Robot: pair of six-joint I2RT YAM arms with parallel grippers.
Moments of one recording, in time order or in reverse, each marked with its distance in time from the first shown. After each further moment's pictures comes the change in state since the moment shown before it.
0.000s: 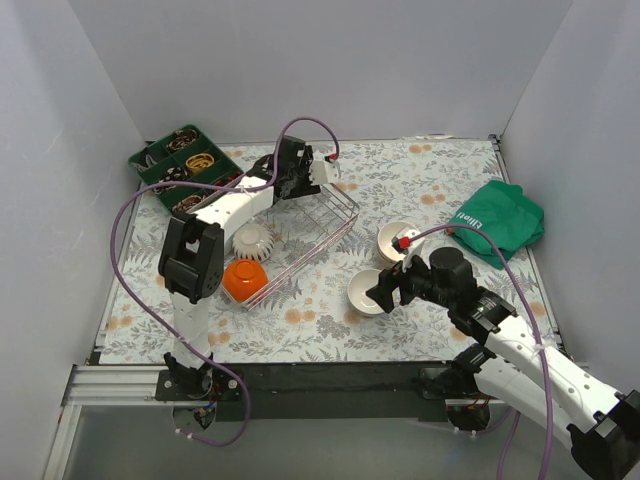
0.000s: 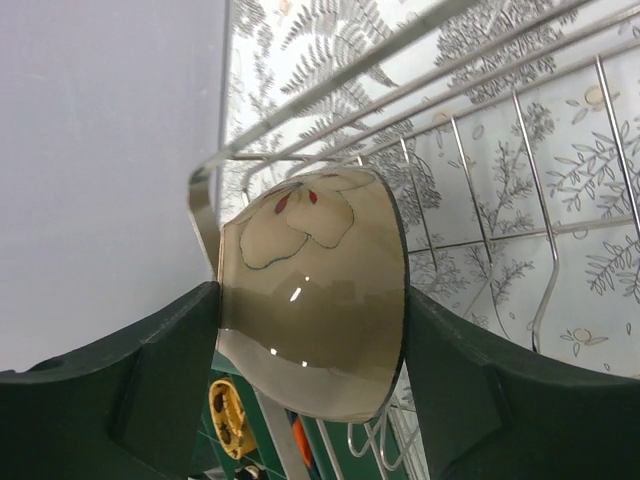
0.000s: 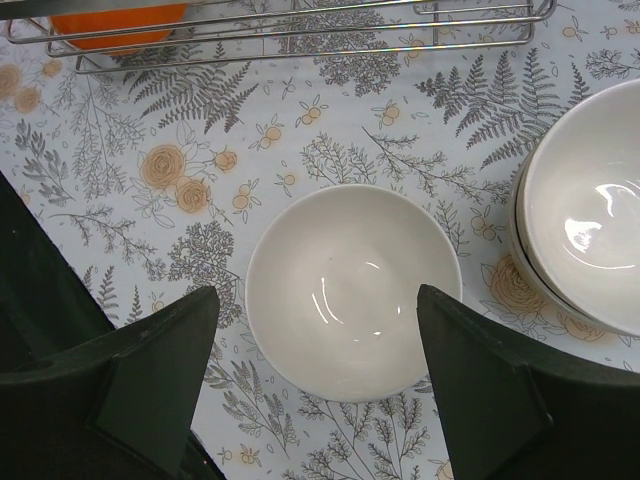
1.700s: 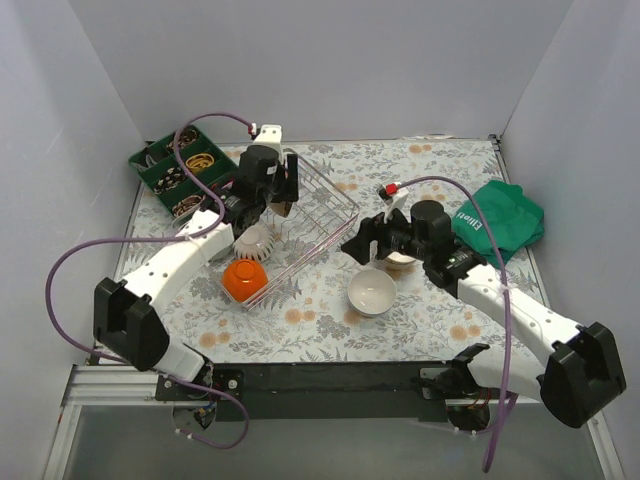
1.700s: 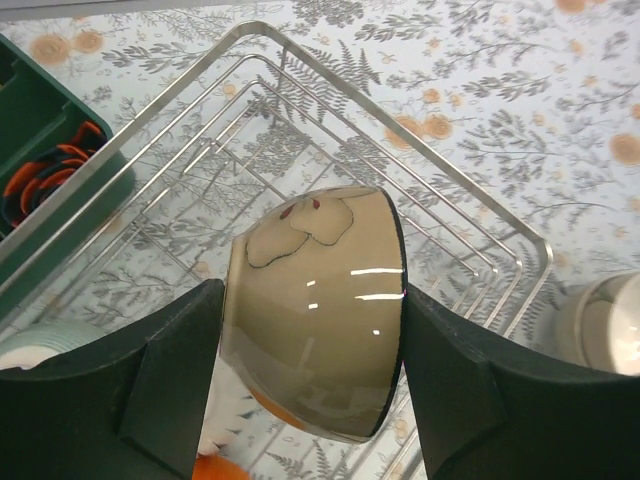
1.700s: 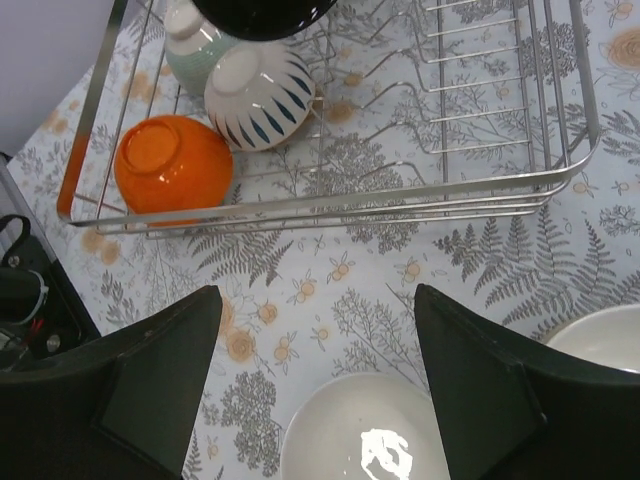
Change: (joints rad) left arm -0.076 -0.526 -0.288 -0.042 -0.208 -1.297; right arm -0.059 0.386 0.257 0.237 -0.088 0.158
